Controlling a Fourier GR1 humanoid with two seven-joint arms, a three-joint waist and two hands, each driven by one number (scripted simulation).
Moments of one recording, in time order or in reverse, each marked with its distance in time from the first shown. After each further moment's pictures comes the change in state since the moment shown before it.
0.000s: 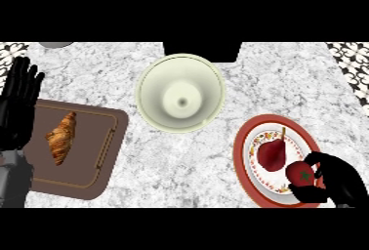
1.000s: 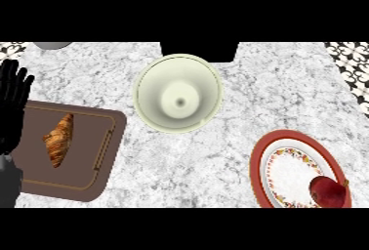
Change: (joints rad) left arm 0.029 0.026 0.031 -0.016 0.017 -0.028 0.000; right arm 0.797 0.141 0.422 -0.873 0.589 -0.107 0.427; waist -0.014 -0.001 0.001
